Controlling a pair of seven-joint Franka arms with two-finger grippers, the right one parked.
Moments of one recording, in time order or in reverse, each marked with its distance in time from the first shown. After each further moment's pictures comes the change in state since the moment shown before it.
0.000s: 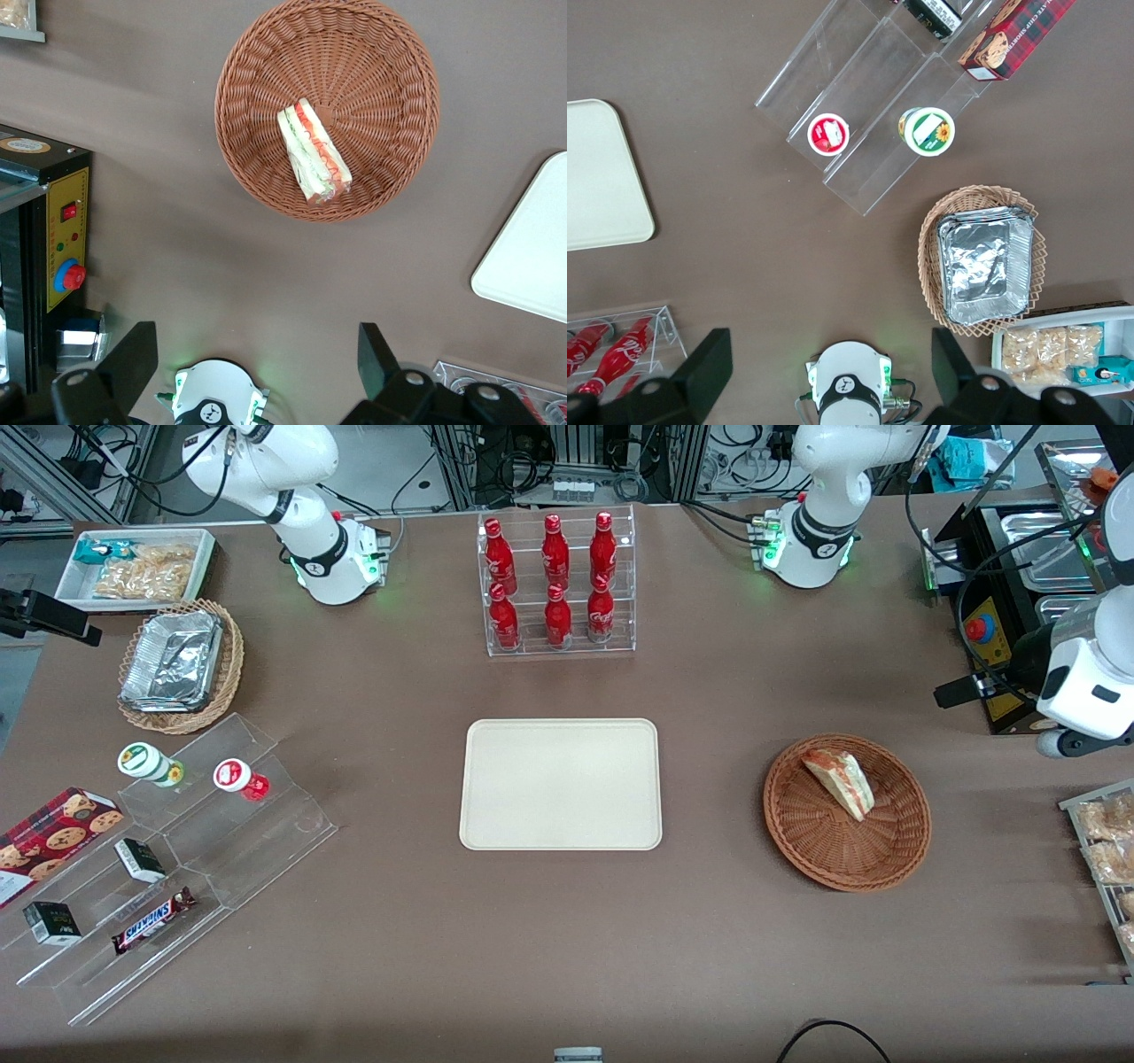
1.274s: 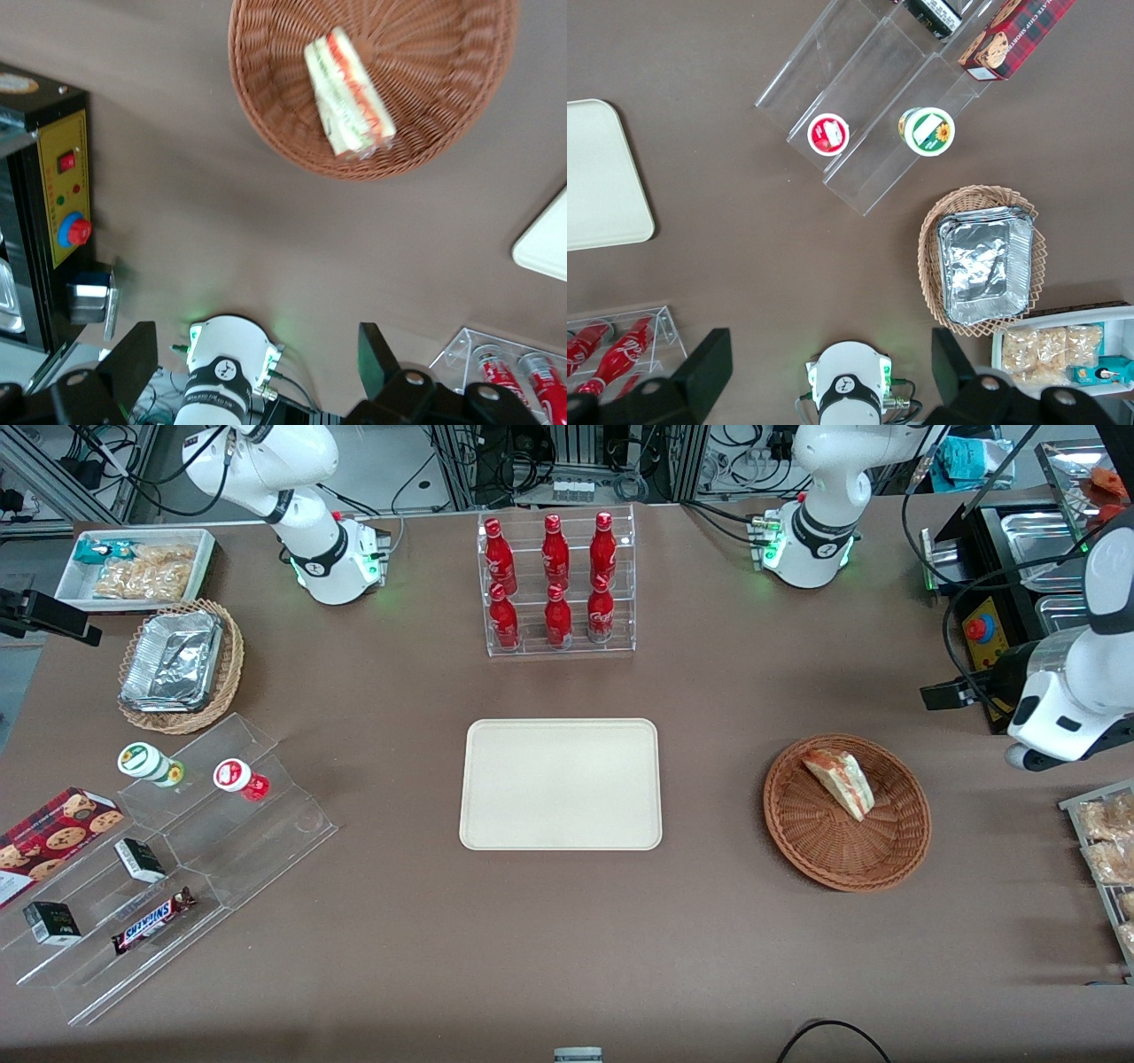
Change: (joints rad) arm 0.002 0.052 0.030 -0.071 0.001 -0.071 -0.001
